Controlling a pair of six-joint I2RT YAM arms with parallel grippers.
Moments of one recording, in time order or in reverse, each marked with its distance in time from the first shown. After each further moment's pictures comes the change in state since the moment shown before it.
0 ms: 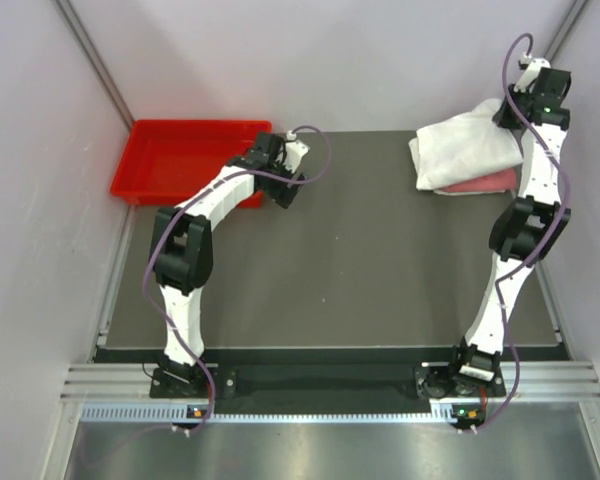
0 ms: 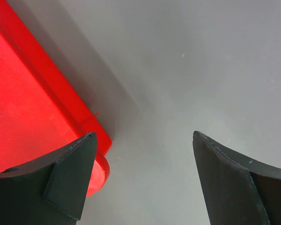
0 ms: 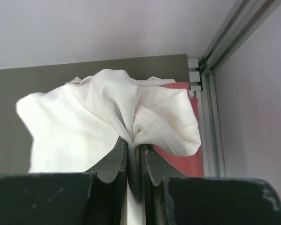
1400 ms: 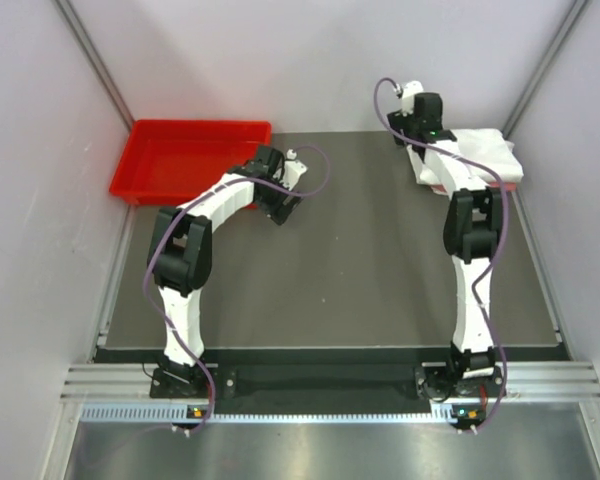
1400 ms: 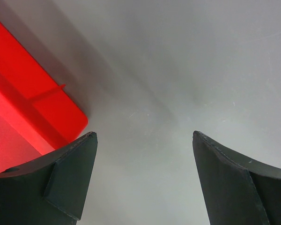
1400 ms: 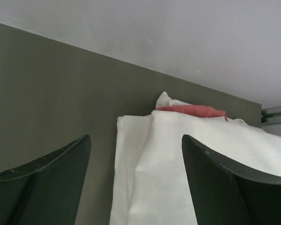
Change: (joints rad) left arm -0.001 -0.009 -0.105 -0.062 -0.005 0.053; right arm 0.414 -0.032 -0.434 0.457 0.369 -0.245
